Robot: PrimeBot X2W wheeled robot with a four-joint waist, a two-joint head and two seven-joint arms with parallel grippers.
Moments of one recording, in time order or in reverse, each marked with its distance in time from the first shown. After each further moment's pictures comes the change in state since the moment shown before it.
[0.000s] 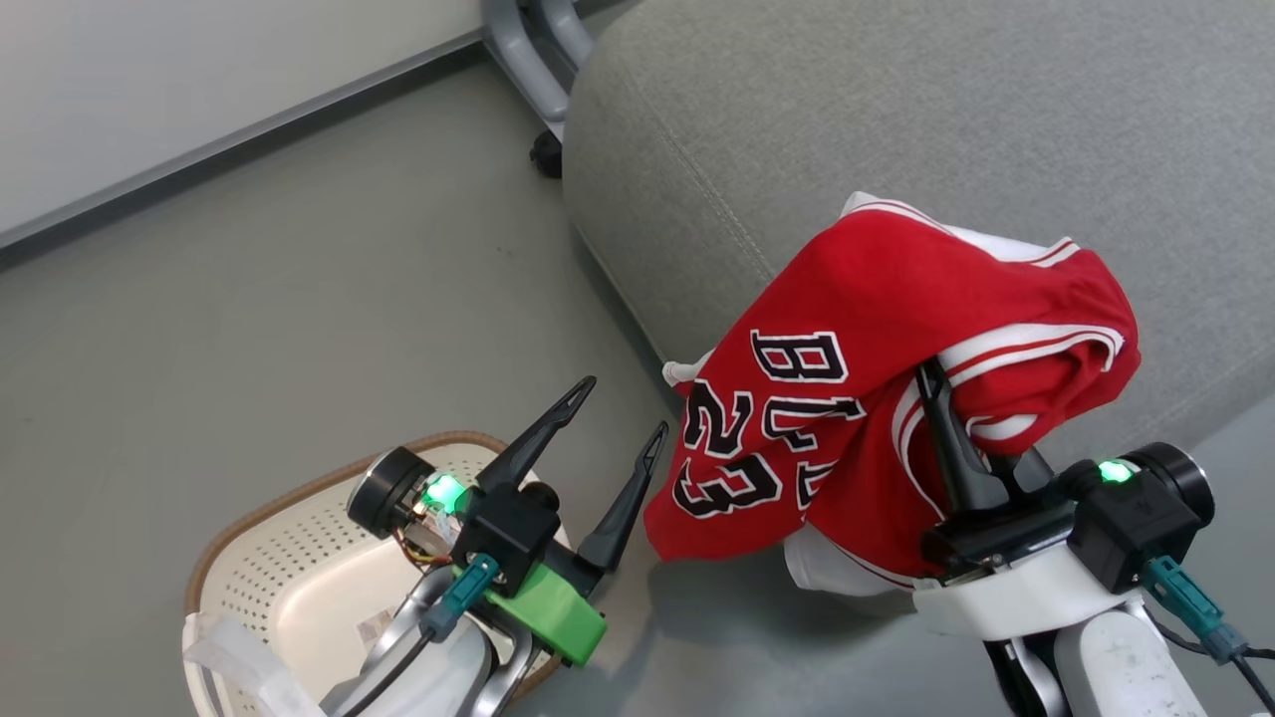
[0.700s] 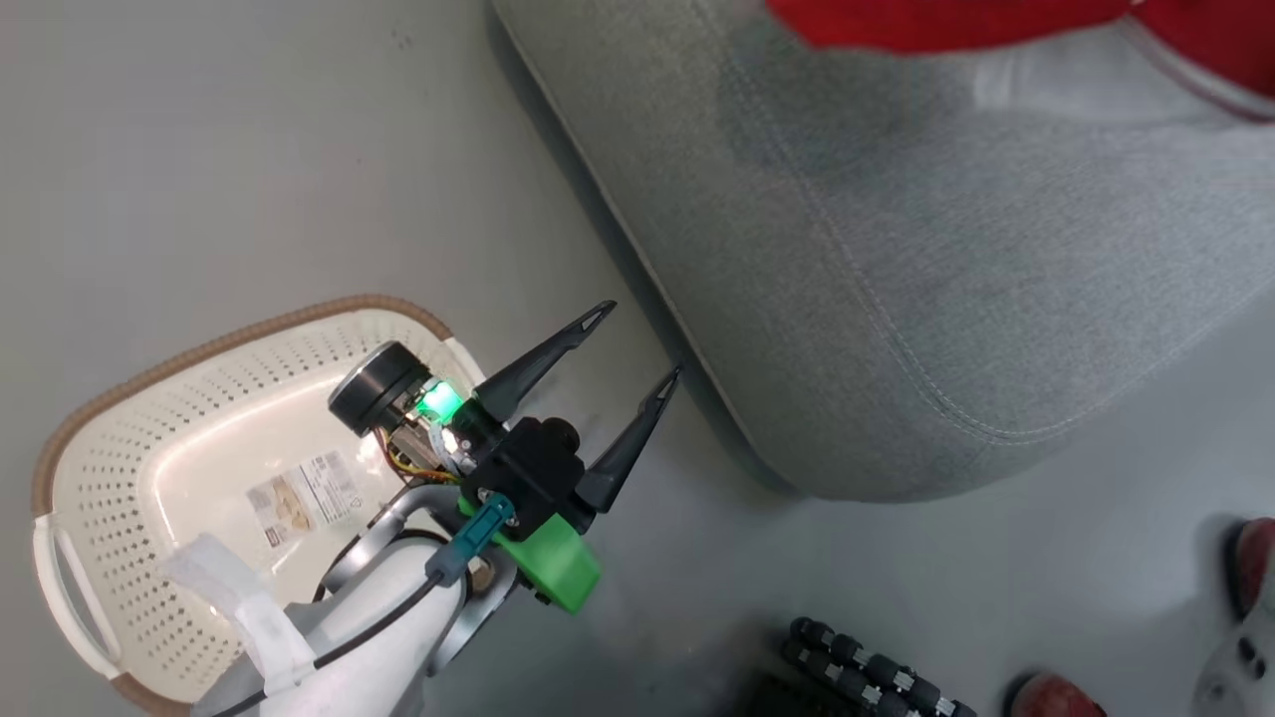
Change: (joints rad) left arm -0.145 0.099 -0.056 -0.135 0.070 -0.053 0.135; right arm -0.616 -0.070 -0.350 -0.144 -0.068 0.000 0.000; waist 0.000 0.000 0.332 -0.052
